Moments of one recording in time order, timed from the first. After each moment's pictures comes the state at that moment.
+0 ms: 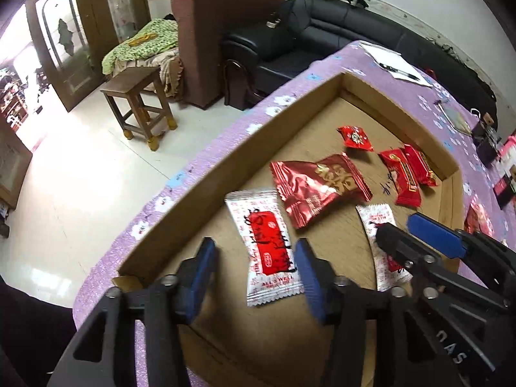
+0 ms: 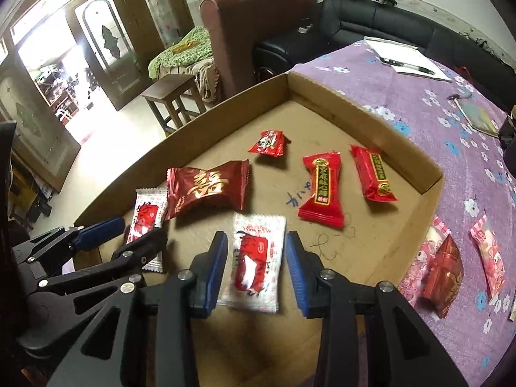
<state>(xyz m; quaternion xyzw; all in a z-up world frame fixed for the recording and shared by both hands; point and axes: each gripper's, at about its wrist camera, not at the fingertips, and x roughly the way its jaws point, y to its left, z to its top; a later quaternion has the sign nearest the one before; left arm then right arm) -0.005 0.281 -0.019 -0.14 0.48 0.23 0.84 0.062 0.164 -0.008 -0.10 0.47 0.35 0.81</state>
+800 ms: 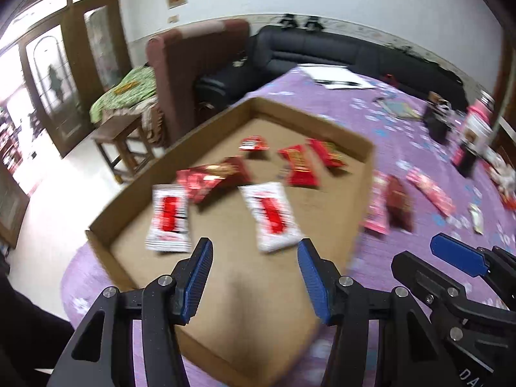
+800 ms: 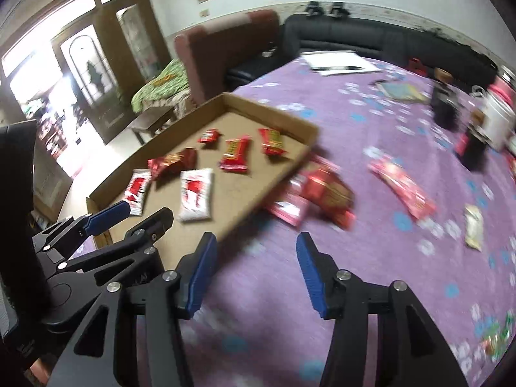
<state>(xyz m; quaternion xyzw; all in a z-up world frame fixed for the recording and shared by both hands) -0.032 0.156 0.011 -0.07 0.41 0.19 0.89 0.016 0.018 0.025 -0.04 0.43 0.30 0.85</state>
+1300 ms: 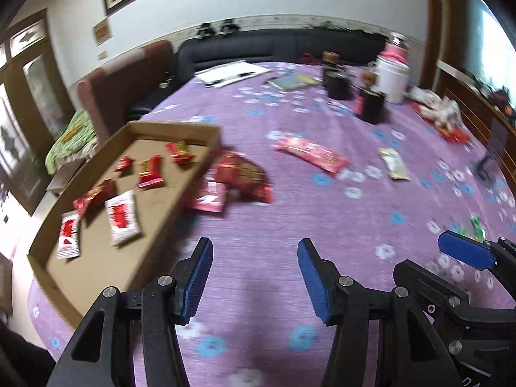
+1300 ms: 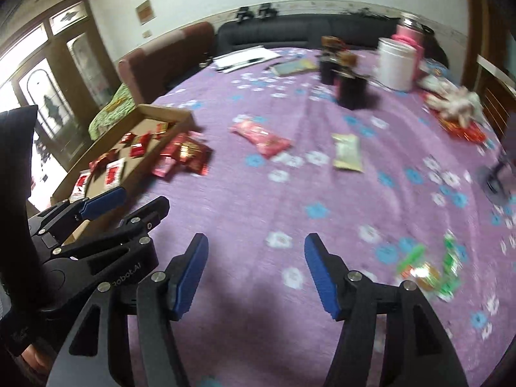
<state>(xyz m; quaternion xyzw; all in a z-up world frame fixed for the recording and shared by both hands) -0.012 0.005 0.003 0.02 0.41 0.07 0.91 -0.005 -0.136 0.009 0.01 0.44 0.20 0.88</state>
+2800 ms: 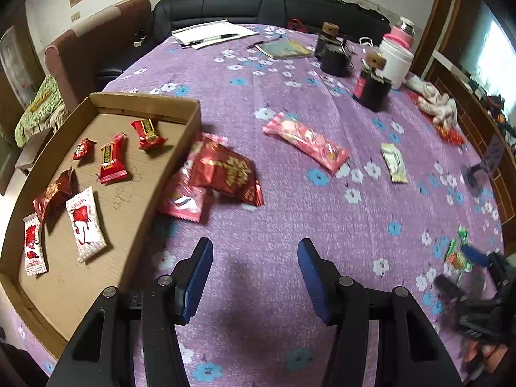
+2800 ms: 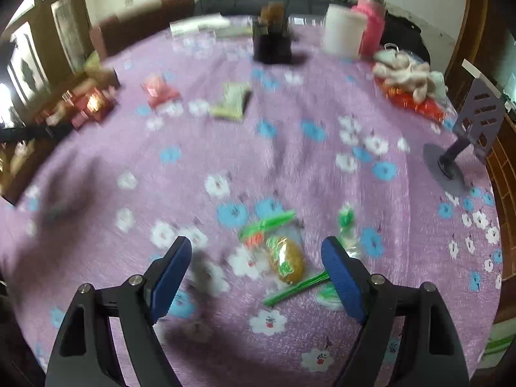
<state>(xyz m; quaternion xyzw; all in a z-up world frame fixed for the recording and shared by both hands) 0.042 0.043 0.003 -0.05 0.50 0.02 0.87 0.023 -0.233 -0.042 -0.09 0.48 0.15 0.86</state>
